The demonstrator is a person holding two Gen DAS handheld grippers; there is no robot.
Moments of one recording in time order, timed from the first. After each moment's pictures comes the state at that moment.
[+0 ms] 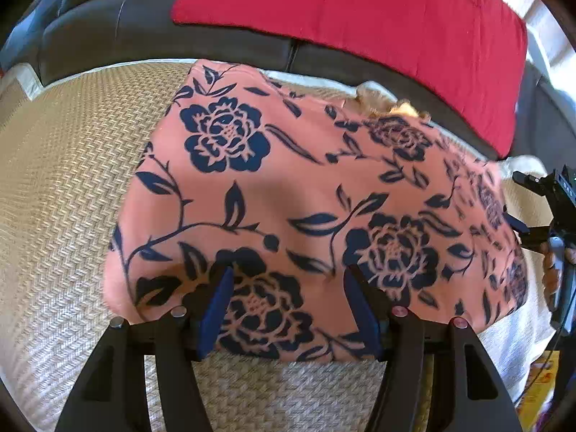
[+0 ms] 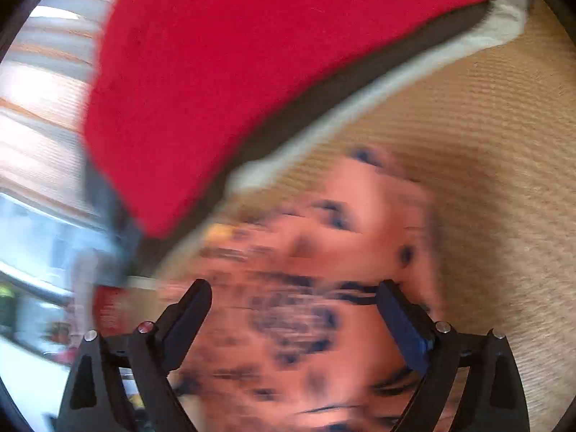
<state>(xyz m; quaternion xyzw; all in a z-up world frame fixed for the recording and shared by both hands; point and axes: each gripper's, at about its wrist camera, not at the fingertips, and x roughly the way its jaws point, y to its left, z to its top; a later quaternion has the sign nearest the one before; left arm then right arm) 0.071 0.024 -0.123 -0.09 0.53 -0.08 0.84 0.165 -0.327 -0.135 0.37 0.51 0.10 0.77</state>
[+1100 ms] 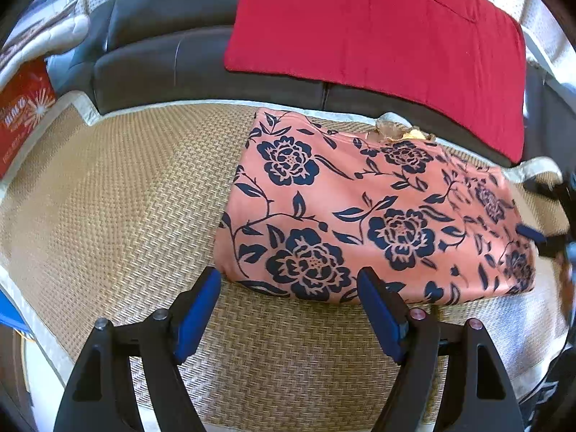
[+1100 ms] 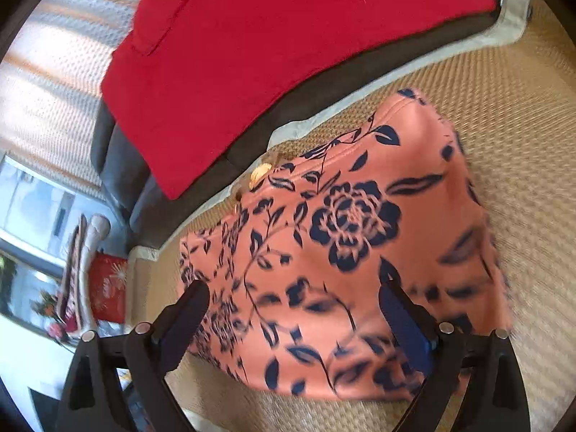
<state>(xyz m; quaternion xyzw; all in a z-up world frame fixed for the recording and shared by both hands) -0.011 0.057 -0.059 -0.04 0.48 0.00 0.88 0.115 -0.237 -0.087 0.35 0.50 0.15 0.78</state>
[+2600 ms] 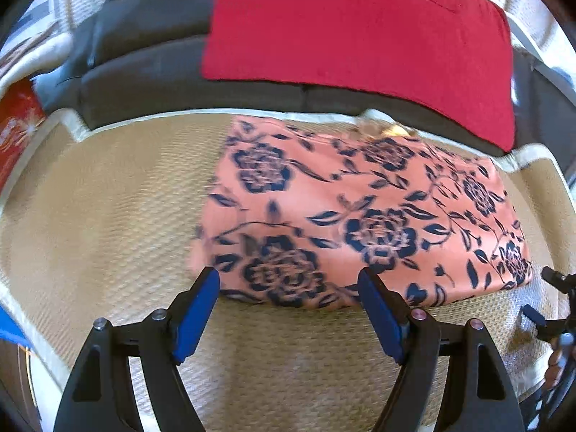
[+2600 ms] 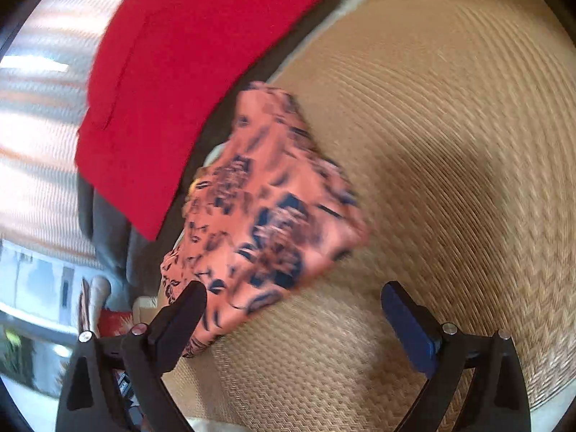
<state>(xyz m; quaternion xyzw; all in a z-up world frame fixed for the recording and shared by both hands) -0.005 0.027 -0.059 -0.02 0.48 -0.04 0.88 -0.026 -0.294 -0.134 0.47 0.46 0.03 0.75</state>
